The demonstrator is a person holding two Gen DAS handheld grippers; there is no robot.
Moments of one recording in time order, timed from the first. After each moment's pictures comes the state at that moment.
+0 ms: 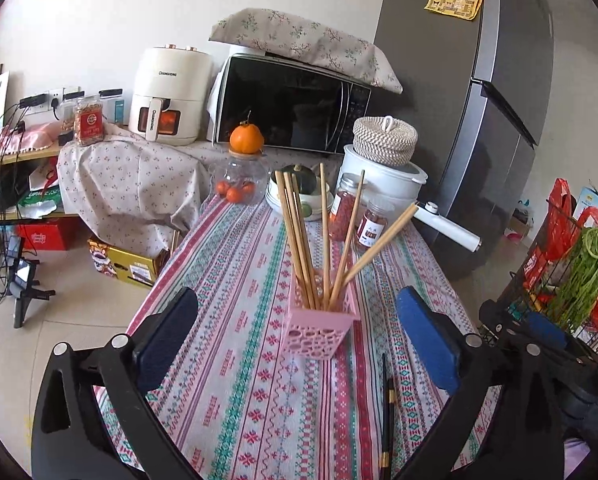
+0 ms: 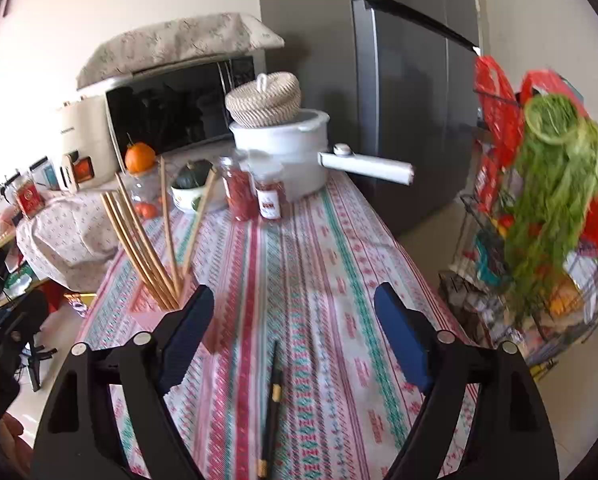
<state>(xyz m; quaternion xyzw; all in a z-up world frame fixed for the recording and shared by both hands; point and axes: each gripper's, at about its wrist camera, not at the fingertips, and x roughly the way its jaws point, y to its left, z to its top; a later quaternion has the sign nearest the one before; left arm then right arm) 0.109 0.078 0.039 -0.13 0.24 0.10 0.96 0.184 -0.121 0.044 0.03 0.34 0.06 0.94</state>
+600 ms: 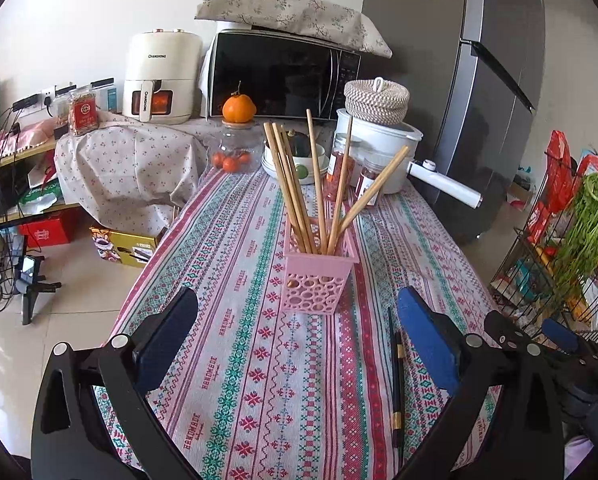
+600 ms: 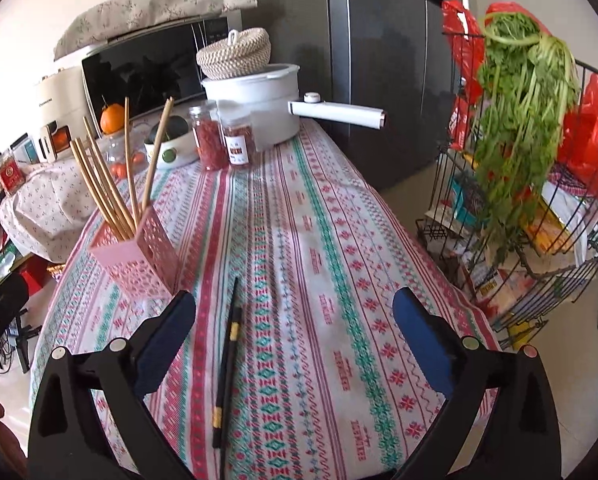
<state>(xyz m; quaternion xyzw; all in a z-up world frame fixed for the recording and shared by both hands) 0.099 0.057 0.010 -0.10 0.28 0.09 0.95 0.161 -0.150 0.000 0.02 0.40 0.03 0.92</state>
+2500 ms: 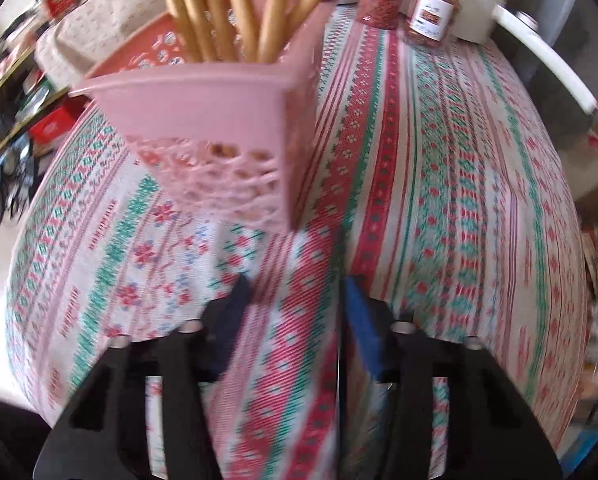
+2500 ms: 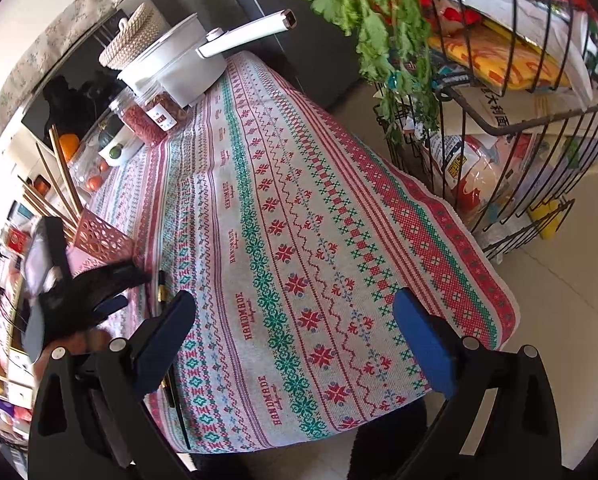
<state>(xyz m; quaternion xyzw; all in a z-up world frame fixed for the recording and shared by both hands) 0.253 0.010 -0.115 -0.13 0.54 0.17 0.81 0.173 -0.279 -0.061 0.19 0.52 0.03 0.83</state>
